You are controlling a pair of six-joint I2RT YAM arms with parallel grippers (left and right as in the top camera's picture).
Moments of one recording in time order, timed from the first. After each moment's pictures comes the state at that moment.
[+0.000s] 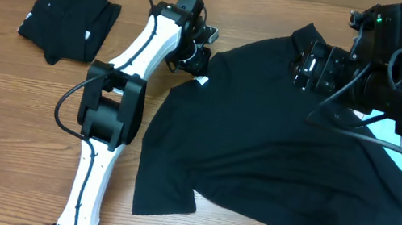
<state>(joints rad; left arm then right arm) -0.29 2.50 2.13 -1.03 0.33 0.05 0.26 1.59 2.18 -1.56 -0.17 0.43</state>
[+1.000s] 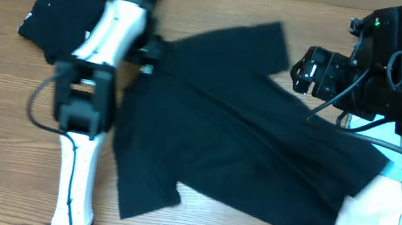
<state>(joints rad) -0.05 2.52 2.20 -1.24 0.03 -0.17 0.26 1.59 2.18 -1.61 -0.14 0.43</state>
